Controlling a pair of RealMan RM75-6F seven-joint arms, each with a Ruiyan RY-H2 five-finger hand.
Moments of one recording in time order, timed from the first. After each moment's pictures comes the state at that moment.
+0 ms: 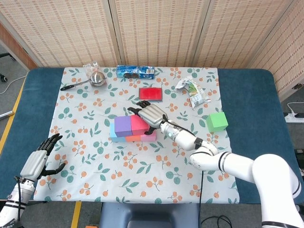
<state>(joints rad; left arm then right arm) -0.28 -1.17 -0.03 -1.60 1.47 1.25 -0.30 1.22 -1.54 0.24 -1.18 -1.15 0.51 0.02</state>
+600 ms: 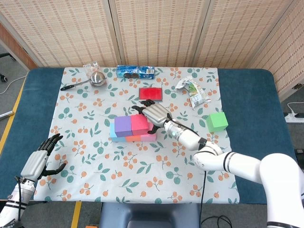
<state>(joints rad) -0.28 -1.17 -0.03 -1.60 1.47 1.25 -0.30 1.21 -1.49 0.23 -1.24 -1.05 0.50 -0.03</state>
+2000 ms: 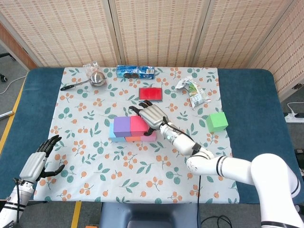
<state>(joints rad) -0.27 -1.18 -0.02 -1.55 1.50 1.26 -0.35 1.24 -1.55 0.21 -1.28 -0.87 0.62 -0.22</state>
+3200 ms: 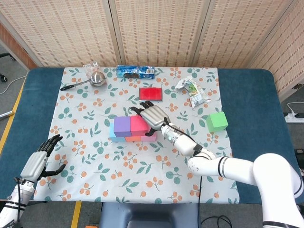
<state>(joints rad) -0.27 -1.18 -0.02 -1.55 1.50 1.26 -0.35 1.23 -1.53 0.21 -1.31 -0.84 0.62 -0.25</state>
